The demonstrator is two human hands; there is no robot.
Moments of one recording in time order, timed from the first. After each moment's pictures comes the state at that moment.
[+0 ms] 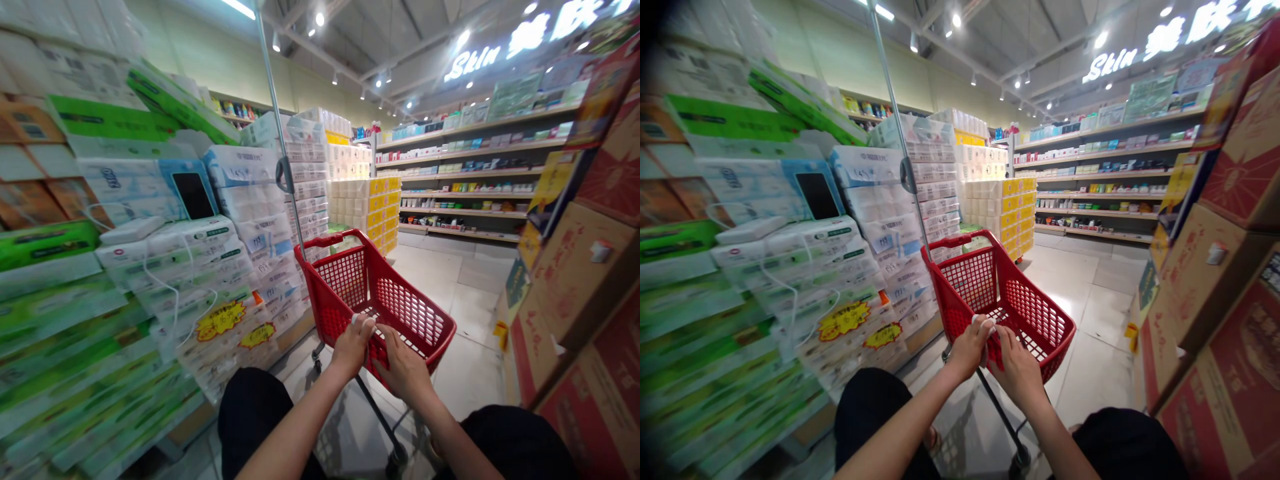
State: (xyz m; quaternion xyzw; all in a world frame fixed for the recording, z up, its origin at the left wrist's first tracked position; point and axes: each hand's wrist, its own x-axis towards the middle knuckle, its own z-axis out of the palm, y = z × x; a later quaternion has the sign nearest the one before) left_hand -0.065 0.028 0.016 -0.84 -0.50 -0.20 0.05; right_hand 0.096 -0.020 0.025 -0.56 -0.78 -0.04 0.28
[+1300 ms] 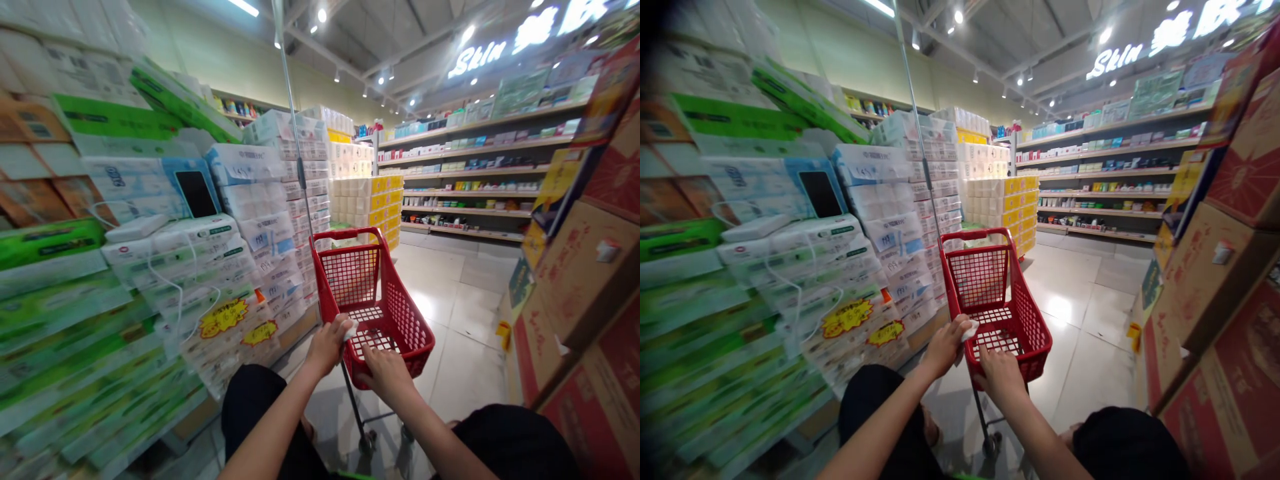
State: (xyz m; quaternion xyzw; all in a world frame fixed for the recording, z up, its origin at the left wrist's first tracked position) left_hand -0.136 0.025 0.023 -0.85 -0.49 -0.19 0.04; right_hand 0.045 -0.030 0.037 -0.58 -0.81 -0.03 0.04
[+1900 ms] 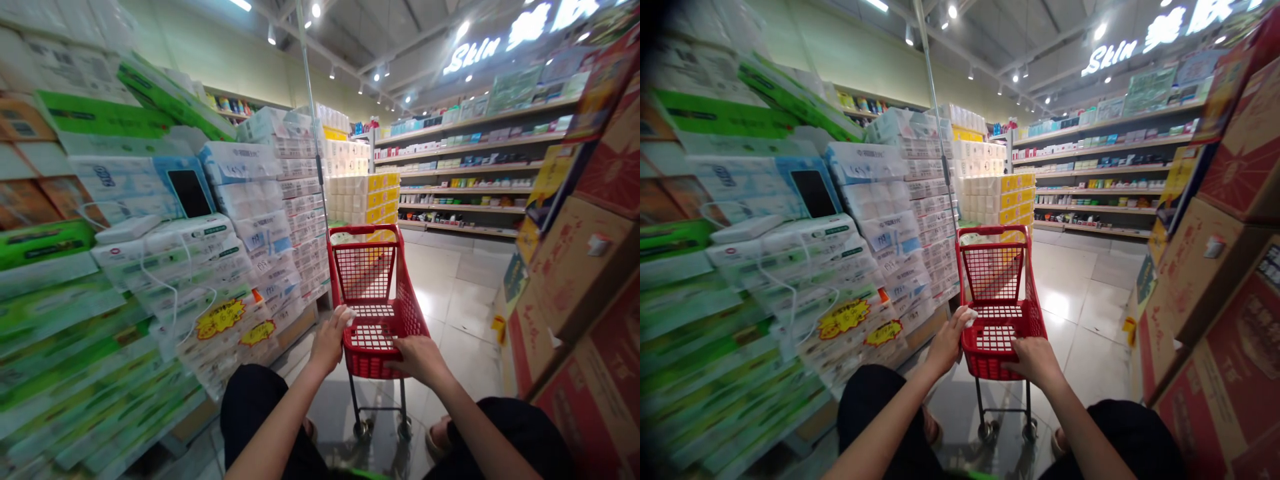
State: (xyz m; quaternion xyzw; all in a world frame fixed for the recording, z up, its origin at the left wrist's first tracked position) left_hand -0.122 0.026 0.029 -0.82 -0.52 -0.24 0.00; right_hand 0.136 -0.001 0.033 -0.58 -0.81 -0.04 0.06
